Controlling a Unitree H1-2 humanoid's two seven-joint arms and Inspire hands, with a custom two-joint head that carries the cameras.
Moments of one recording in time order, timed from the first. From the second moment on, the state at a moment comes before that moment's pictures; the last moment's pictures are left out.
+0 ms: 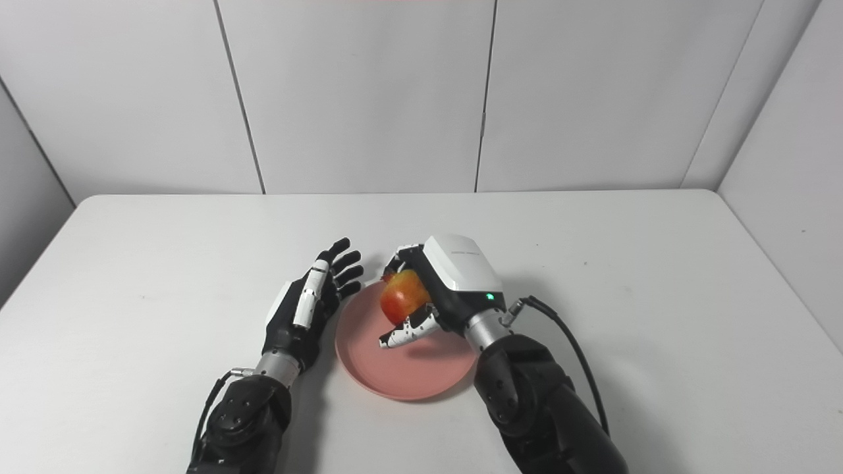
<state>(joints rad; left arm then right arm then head) -0.26 -0.09 -0.07 0.17 -0.08 0.18 -0.06 -0.38 -0.20 0.47 -0.16 -0.81 0.34 0.23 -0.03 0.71</state>
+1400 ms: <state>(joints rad) -0.26 -0.09 -0.08 0.16 -0.06 0.18 -0.04 -0.34 -0.19 0.50 -0.12 -0.87 0.32 0.30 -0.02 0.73</state>
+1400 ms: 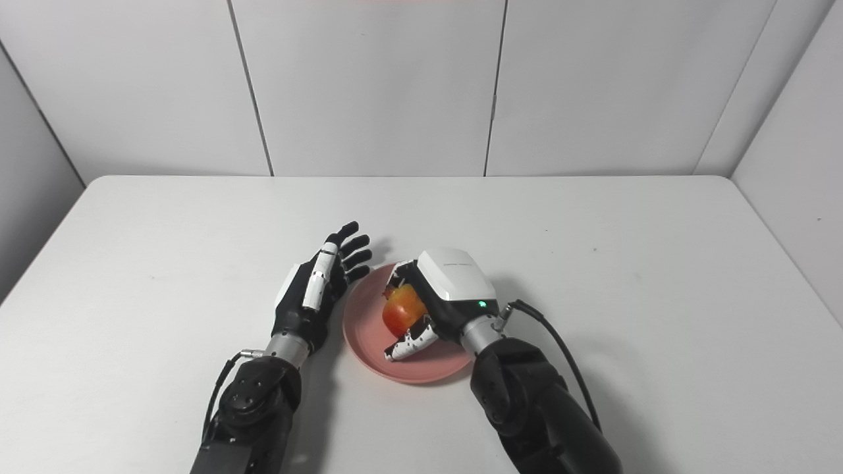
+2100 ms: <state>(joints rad) -0.26 -0.10 -0.08 0.16 -0.06 0.18 -0.04 -0.36 -0.23 0.47 -0.22 -0.90 0.34 0.55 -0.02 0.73</state>
